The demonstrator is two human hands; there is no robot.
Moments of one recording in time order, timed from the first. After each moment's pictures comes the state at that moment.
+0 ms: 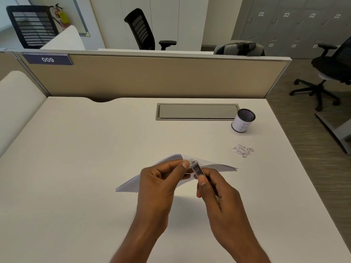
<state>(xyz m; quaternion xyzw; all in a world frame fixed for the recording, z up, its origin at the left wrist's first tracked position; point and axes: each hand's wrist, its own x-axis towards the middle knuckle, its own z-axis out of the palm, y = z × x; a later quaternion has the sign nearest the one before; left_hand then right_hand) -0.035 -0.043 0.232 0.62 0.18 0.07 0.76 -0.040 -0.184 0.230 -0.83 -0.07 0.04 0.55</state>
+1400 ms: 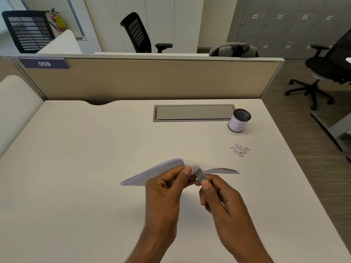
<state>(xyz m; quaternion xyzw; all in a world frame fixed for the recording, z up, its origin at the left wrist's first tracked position) -0.050 -0.066 0.228 0.60 0.17 0.08 0.78 -0.049 -0.199 0.224 -0.81 -0.05 0.08 0.58</state>
